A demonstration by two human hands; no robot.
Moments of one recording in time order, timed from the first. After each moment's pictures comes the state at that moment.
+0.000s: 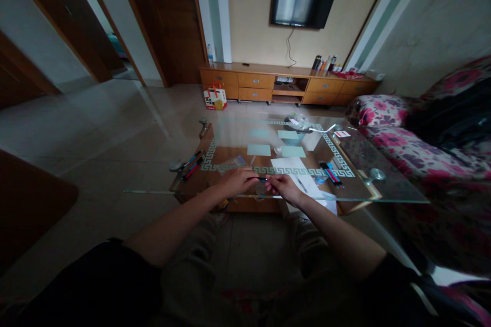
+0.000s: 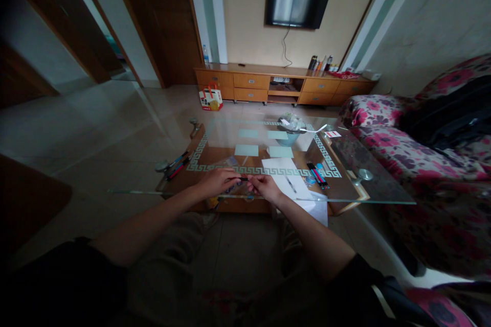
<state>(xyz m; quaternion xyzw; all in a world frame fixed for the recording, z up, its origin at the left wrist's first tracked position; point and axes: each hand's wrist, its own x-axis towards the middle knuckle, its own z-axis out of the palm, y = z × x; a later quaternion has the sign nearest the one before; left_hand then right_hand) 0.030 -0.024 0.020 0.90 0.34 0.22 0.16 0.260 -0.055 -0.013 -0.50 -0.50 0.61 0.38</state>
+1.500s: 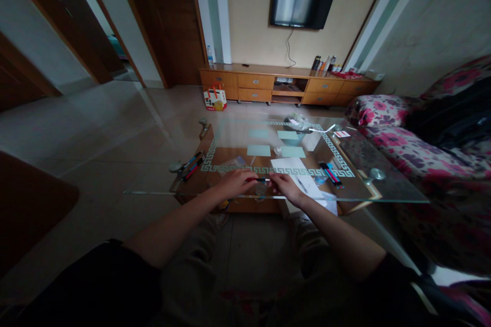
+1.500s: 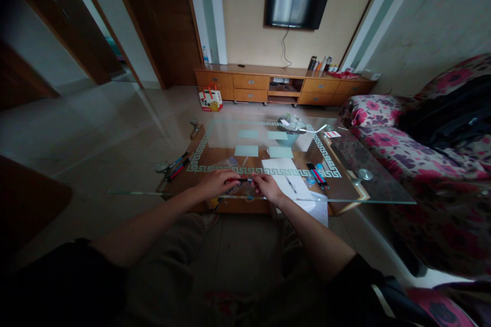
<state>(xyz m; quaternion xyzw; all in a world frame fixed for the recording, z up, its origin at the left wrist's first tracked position) 0.028 -0.027 0.019 0.90 0.35 0.19 0.17 0.264 -0.052 -0.011 -0.54 -0.52 0.55 0.37</state>
